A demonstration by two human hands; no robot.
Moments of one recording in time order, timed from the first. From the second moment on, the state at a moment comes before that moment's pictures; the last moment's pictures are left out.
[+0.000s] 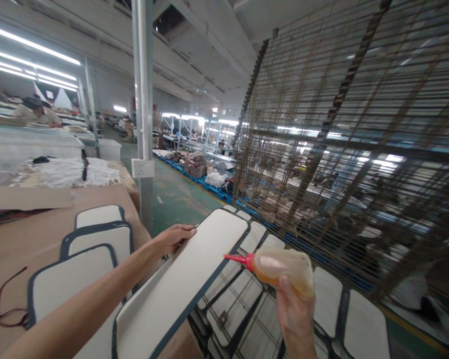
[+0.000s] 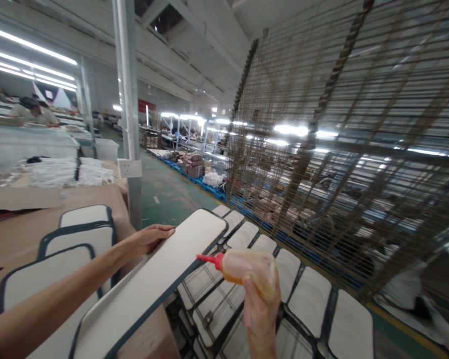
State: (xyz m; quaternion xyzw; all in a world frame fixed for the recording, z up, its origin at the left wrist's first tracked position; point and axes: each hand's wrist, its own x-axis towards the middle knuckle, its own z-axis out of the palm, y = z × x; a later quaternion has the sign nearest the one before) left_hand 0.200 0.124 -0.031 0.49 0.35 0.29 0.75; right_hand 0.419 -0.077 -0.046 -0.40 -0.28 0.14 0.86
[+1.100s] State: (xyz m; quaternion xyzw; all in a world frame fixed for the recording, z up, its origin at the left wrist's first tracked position) left_hand 0.200 0.144 -0.019 0.49 0.38 0.30 0.72; right_hand 0.396 -0.081 -0.069 -0.41 -0.31 0.22 0.83
